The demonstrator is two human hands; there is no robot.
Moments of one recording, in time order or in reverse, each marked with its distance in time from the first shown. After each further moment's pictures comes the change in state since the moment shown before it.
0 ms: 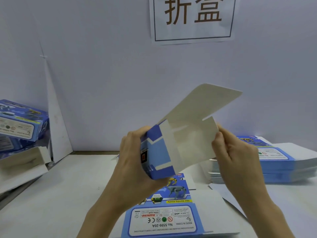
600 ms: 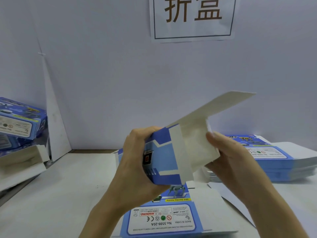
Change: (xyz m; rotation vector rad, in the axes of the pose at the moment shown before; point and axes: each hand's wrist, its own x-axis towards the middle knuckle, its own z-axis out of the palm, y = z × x) left_hand 0.000 0.009 0.002 -0.161 -0.029 0.033; right_hand 0.006 -0.006 -0.008 1.139 -0.452 0.682
